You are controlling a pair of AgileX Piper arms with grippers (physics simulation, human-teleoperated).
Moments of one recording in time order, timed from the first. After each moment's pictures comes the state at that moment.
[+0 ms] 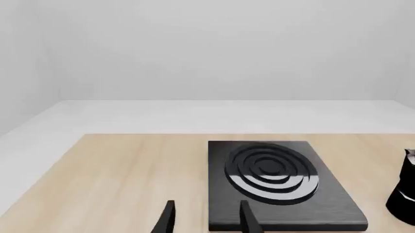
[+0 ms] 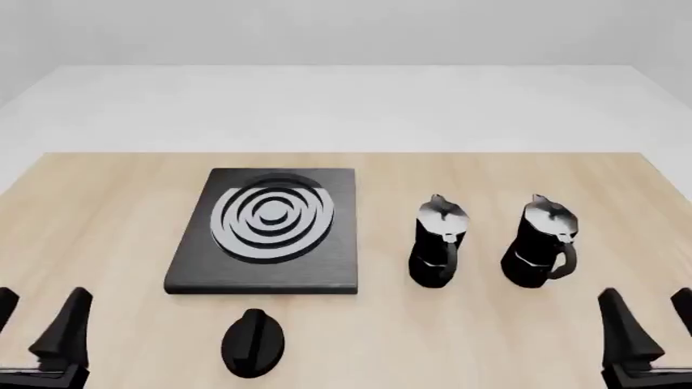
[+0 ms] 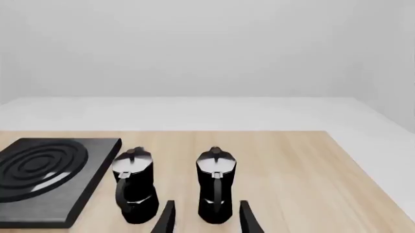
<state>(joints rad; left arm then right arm) 0.00 0.00 0.00 0.00 0.00 0.00 0.01 0.00 0.01 0.00</state>
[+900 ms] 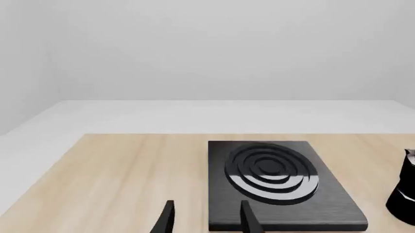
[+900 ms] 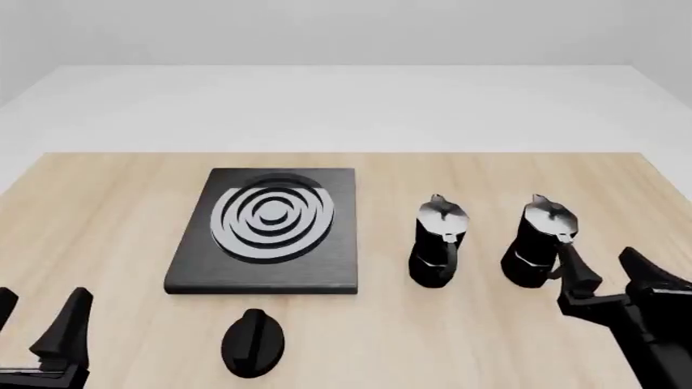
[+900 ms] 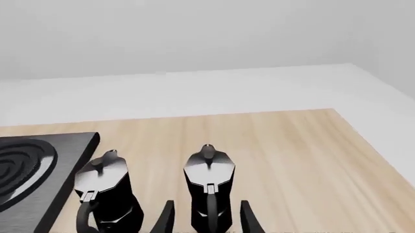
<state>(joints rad) 0.00 0.00 0.00 0.00 0.00 -0.04 1.04 0.00 -0.90 0.04</state>
